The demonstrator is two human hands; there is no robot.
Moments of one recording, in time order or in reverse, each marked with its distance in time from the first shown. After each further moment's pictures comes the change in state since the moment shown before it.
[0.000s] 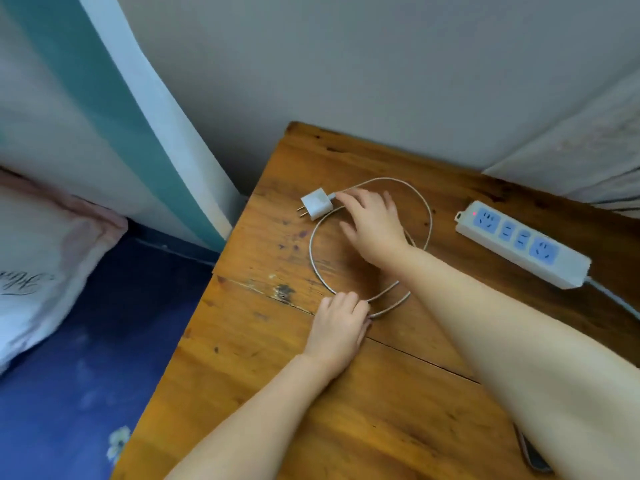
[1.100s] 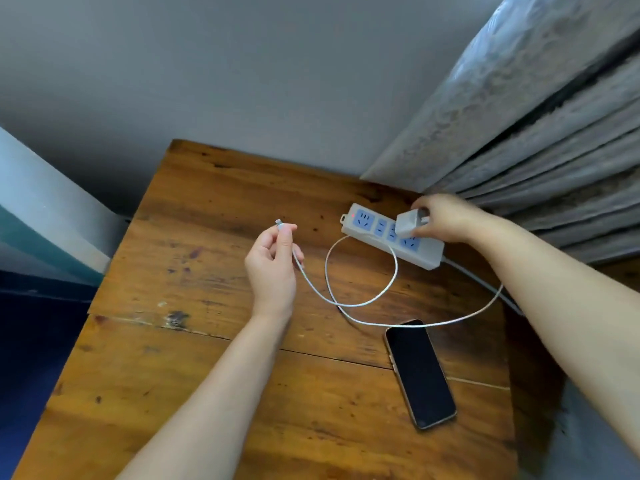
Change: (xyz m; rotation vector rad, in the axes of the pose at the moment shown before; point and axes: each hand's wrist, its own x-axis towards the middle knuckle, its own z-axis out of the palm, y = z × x) left_hand 0.100 0.073 -0.054 -1.317 0.487 -0.625; right_hand -0.086 0.181 -0.172 -0.212 -0.316 0.556
